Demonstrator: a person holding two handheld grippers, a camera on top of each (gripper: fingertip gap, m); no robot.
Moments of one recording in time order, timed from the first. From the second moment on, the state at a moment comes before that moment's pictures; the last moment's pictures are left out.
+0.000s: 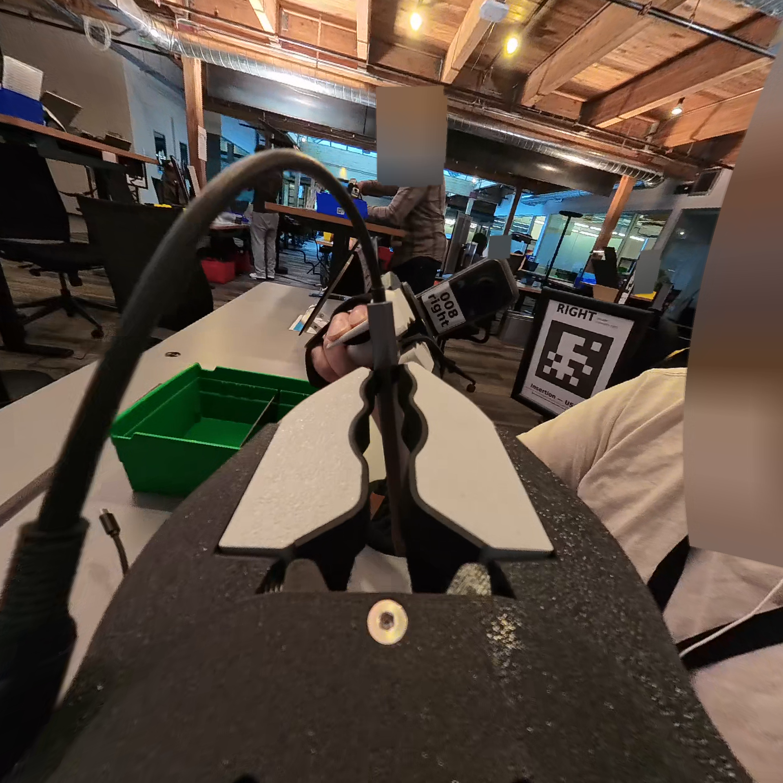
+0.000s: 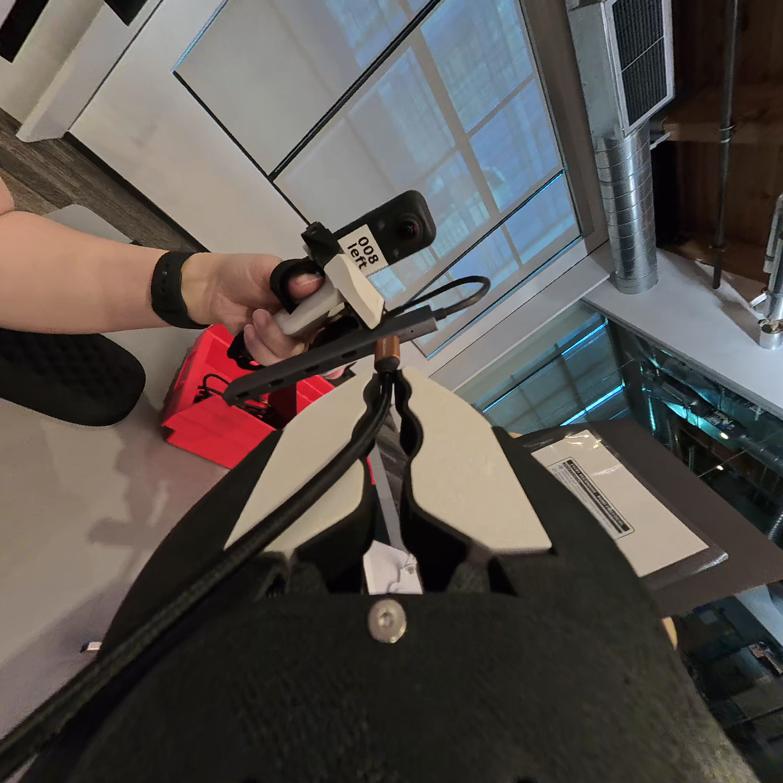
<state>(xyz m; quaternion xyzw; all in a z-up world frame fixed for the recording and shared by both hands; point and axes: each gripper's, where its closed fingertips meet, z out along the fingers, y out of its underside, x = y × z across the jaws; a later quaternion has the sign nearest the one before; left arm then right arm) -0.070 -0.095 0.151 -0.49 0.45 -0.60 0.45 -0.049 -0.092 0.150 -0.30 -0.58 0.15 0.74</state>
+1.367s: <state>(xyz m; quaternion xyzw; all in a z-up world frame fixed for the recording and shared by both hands) -0.121 -0.017 -0.036 -0.71 0.65 -0.14 0.25 -0.008 0.047 -0.038 -0.81 -0.45 0.14 0.36</state>
